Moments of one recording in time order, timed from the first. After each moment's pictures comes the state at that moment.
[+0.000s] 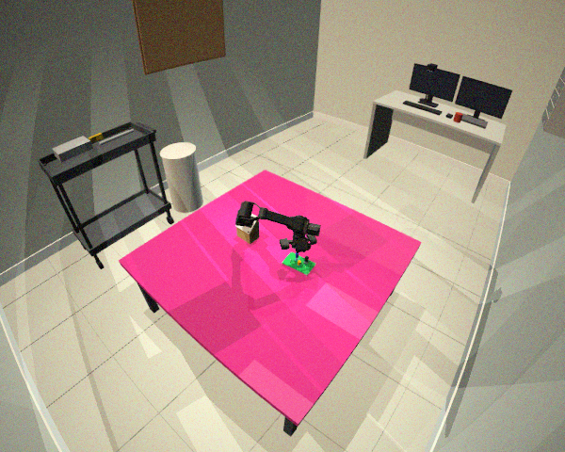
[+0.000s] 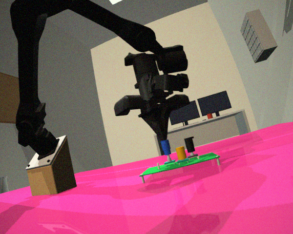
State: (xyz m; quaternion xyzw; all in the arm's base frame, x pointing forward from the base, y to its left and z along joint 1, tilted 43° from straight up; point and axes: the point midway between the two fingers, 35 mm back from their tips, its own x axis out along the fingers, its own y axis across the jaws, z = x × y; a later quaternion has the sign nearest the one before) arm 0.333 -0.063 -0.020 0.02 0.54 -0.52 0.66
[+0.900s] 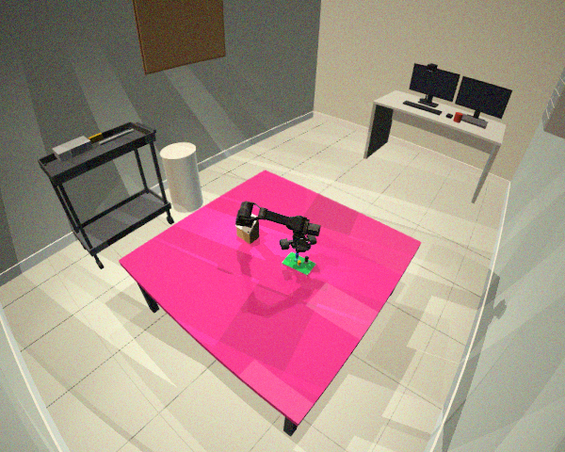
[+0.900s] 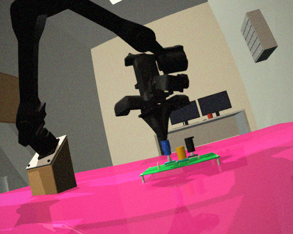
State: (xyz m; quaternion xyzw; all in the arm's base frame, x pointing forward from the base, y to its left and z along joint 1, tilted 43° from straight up) arm 0.332 -0.064 -0.022 0.02 0.54 -0.52 0.66
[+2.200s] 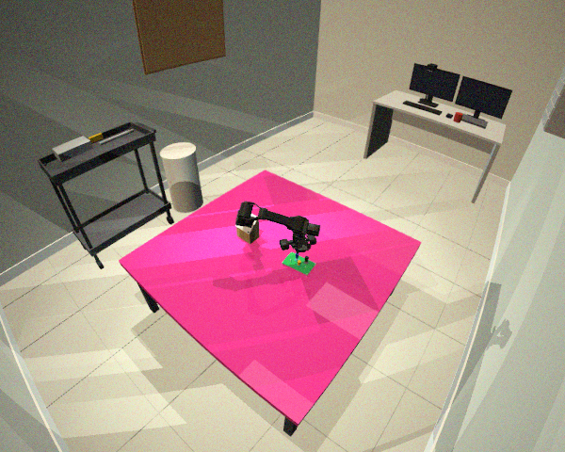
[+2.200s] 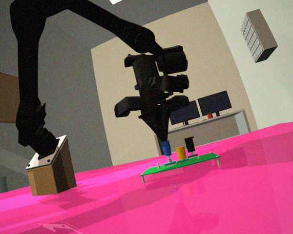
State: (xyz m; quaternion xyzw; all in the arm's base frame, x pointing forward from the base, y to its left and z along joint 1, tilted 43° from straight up) arm 0.332 -0.065 -0.024 0.01 0.54 -0.52 0.66
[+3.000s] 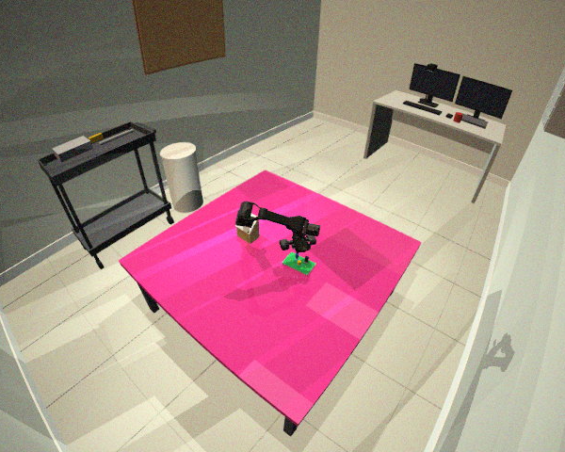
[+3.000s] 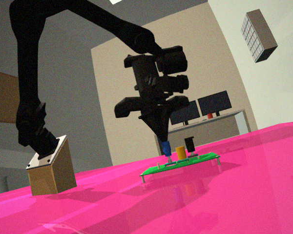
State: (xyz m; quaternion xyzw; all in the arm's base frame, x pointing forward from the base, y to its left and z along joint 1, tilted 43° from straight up) arm 0.331 -0.066 -0.025 0.01 0.54 -0.51 0.66
